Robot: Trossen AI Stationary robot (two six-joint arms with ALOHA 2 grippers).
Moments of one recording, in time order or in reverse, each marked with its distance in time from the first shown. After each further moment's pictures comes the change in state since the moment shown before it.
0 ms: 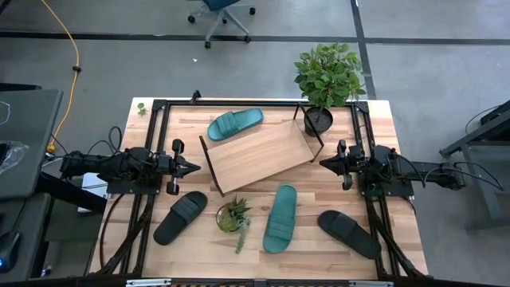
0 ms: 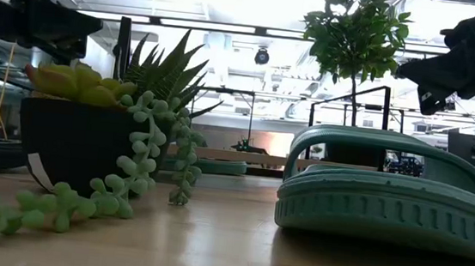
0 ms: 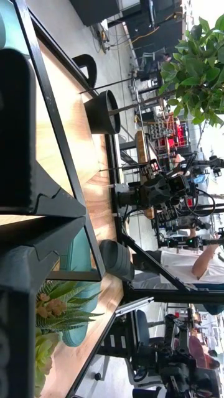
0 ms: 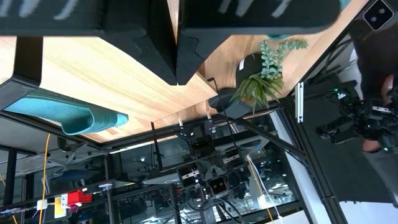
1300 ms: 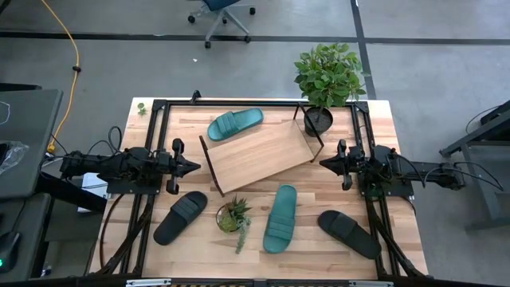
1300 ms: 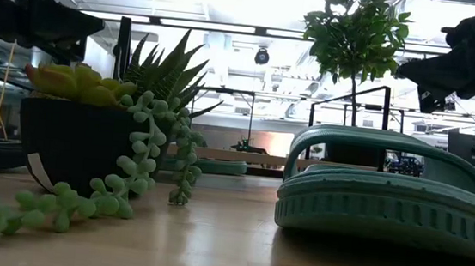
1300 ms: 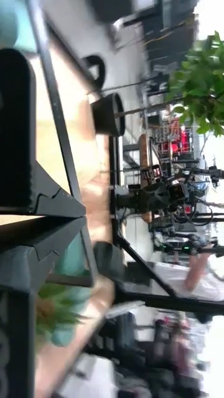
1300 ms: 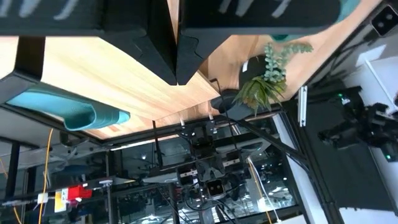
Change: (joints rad) left arm 0.000 0.000 0.000 0.021 -0.025 -0.158; right arm 0.000 0.000 0.000 0.000 0.000 -0.049
